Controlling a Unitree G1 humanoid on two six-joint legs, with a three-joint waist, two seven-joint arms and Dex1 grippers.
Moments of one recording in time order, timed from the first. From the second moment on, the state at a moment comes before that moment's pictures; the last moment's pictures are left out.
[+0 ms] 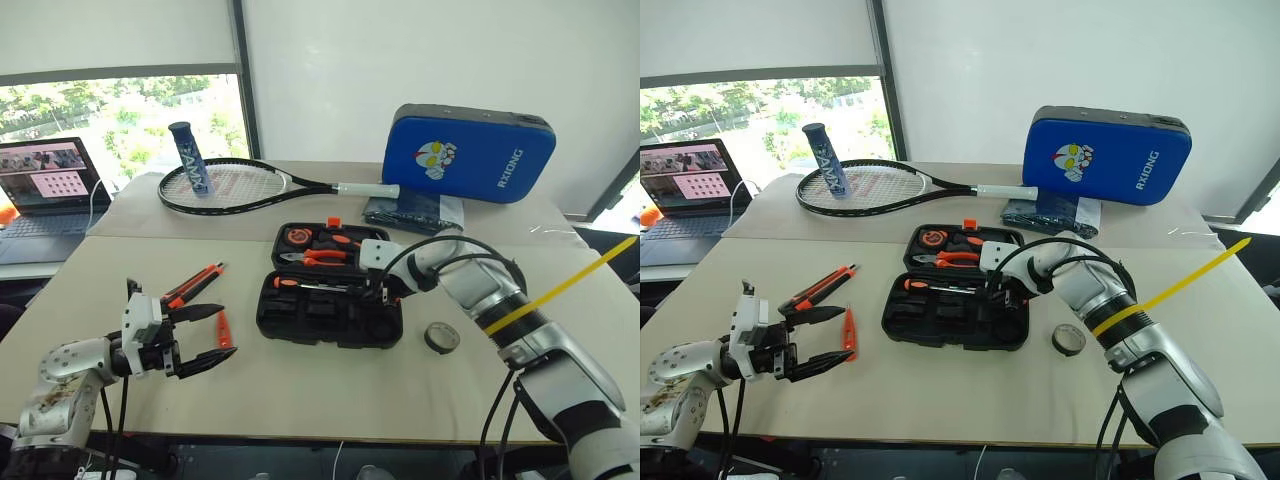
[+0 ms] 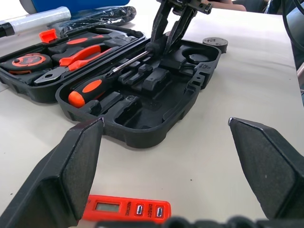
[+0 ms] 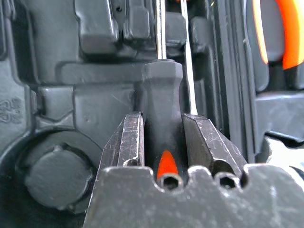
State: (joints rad) left arm -0.11 0.72 0.24 0.05 -0.54 0.07 -1.30; right arm -1.01 -0.57 0.54 0.39 -0.14 0.42 1.17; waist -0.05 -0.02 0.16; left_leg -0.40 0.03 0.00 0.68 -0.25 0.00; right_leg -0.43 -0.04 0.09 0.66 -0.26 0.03
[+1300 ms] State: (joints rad) left arm -0.10 0.72 0.24 0.05 -0.53 0.07 -1.28; right arm -1.04 -0.48 0.41 0.56 -0.13 0.28 1.27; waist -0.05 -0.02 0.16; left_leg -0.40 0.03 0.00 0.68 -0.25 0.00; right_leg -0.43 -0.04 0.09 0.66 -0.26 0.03
